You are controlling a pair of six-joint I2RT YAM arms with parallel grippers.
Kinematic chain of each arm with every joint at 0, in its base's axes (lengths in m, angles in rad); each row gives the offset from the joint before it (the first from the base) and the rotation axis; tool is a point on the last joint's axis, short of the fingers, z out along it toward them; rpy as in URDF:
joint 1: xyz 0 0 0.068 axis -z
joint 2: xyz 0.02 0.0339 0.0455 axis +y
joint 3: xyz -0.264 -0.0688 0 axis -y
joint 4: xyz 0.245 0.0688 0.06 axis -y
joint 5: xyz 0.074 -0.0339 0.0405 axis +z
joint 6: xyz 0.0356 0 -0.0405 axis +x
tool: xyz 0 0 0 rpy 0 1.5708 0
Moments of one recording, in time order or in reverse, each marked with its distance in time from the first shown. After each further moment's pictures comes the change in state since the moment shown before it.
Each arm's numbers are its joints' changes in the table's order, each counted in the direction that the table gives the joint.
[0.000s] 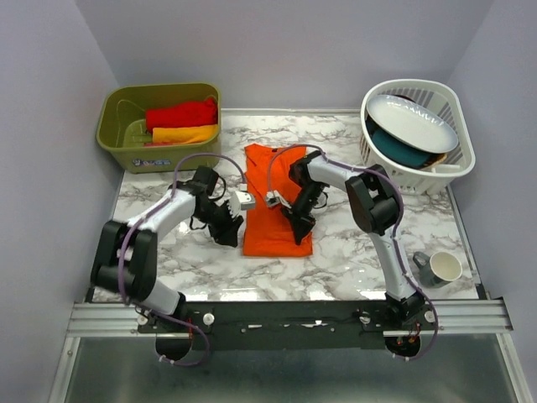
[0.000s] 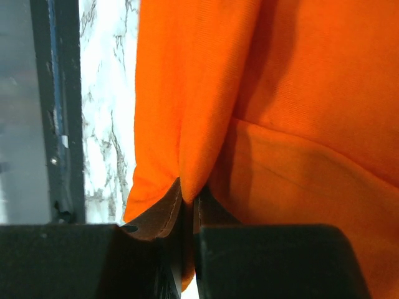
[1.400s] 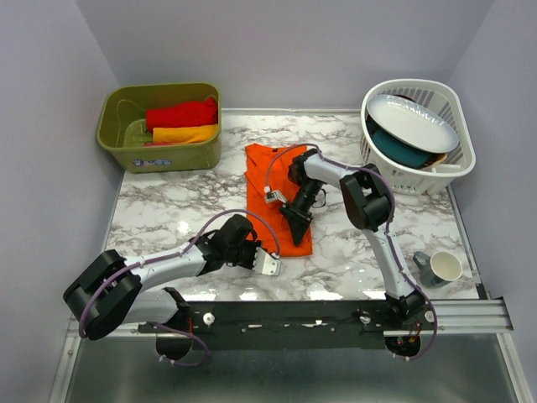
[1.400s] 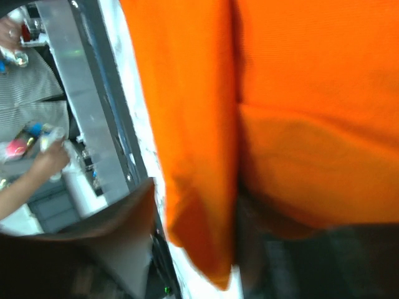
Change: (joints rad) left arm 0.515 -0.343 -0.456 0.653 0.387 0.265; right arm 0.015 0.079 0.098 -0.116 0.005 0.336
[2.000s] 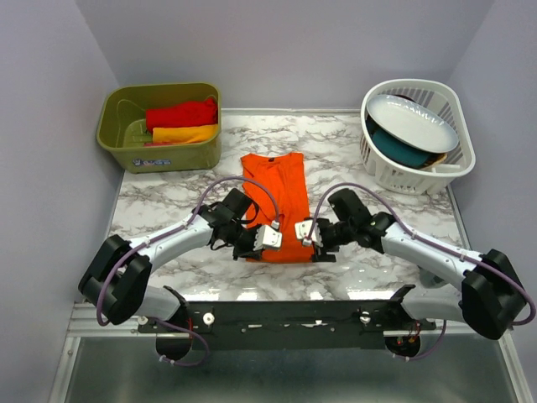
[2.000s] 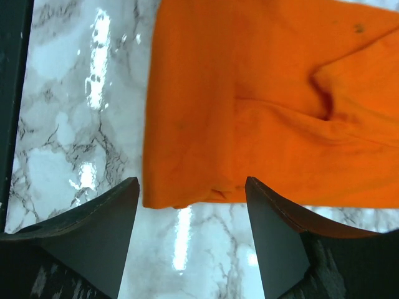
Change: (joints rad) left arm -0.140 0.130 0.278 -0.401 -0.356 -0.115; right arm -0.106 -1.179 -1.095 1.070 -0.227 -0.100
